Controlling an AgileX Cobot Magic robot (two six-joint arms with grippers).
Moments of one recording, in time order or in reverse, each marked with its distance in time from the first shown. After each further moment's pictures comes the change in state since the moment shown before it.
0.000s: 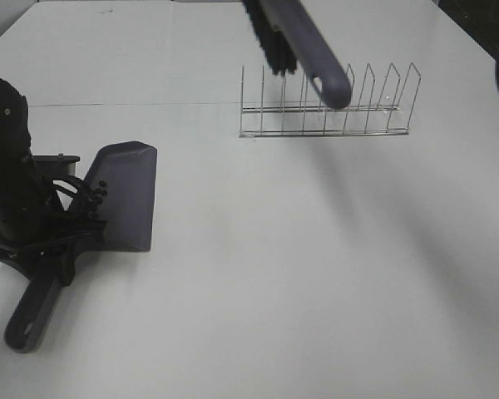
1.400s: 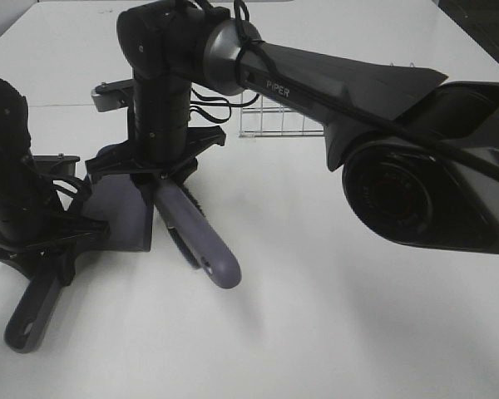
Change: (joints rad) left arm 0.000 0.000 0.000 0.000 0.000 0.000; right arm 0.227 0.291 0.150 0.326 -0.019 0.041
